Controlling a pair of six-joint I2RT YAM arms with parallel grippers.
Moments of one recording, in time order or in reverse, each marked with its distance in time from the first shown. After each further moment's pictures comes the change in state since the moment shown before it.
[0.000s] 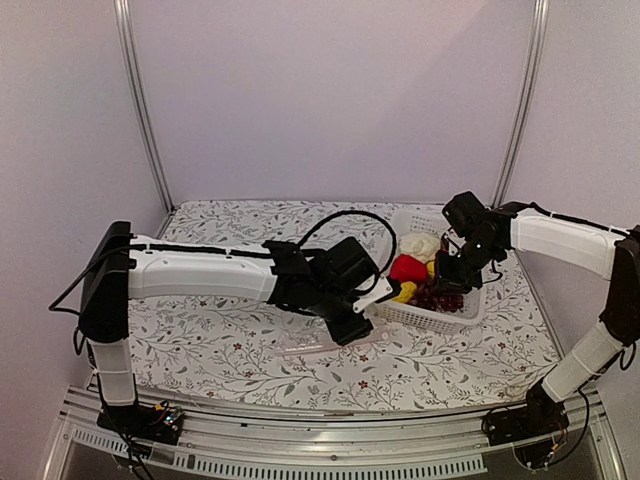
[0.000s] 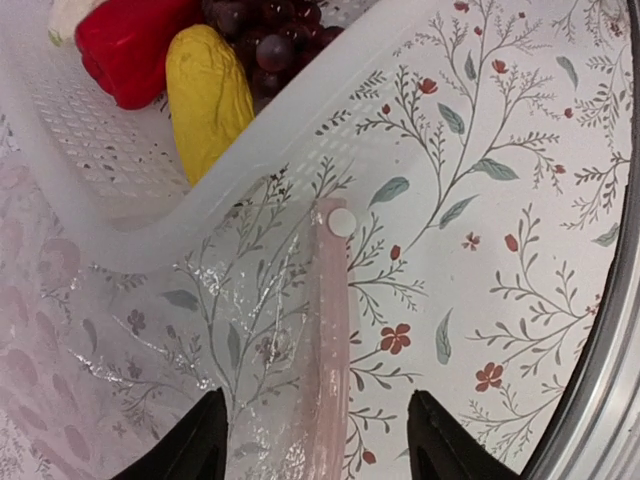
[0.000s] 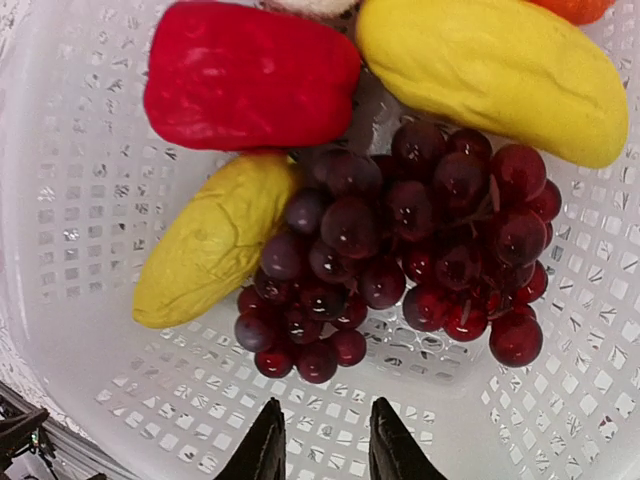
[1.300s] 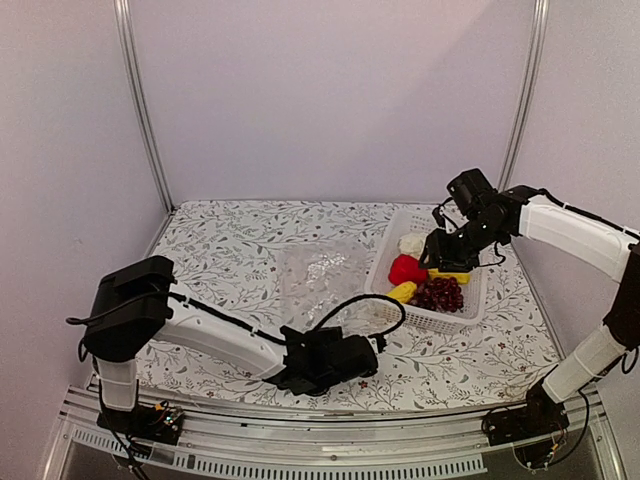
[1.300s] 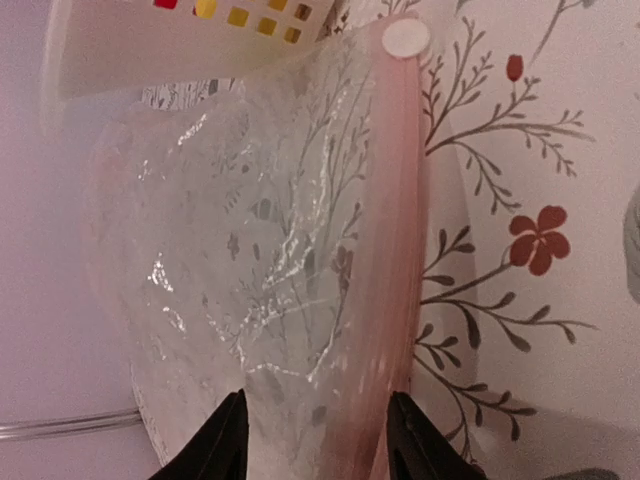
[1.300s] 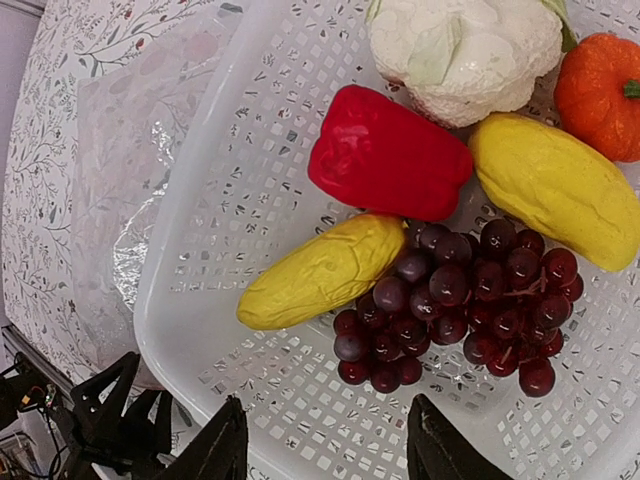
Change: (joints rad) left arm -0.217 0.031 -0.393 0.377 -0.708 0.211; right arm 0.000 -0.020 0.121 0.012 -0.078 -0.142
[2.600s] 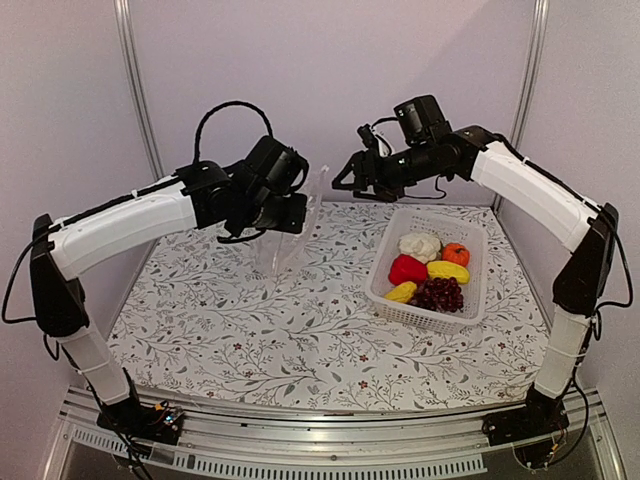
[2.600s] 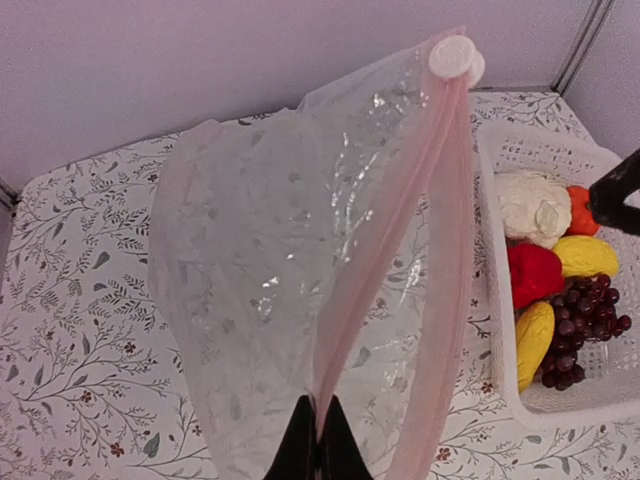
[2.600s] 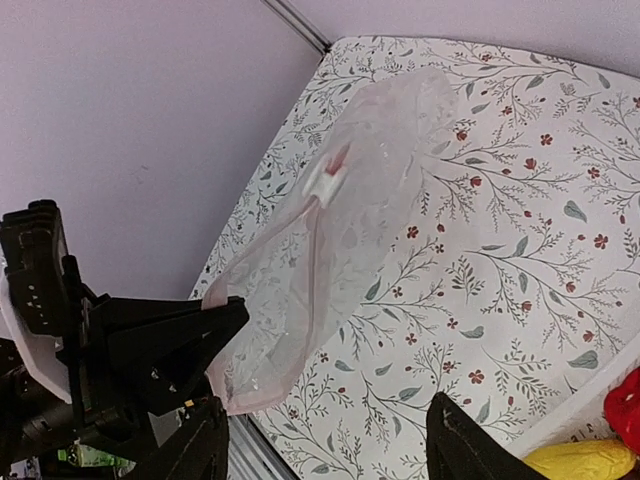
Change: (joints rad) left arm 0.449 -0.297 0.493 -0.517 0.269 -0.755; right arm 0.172 0.334 0.706 0.072 -0.264 0.040
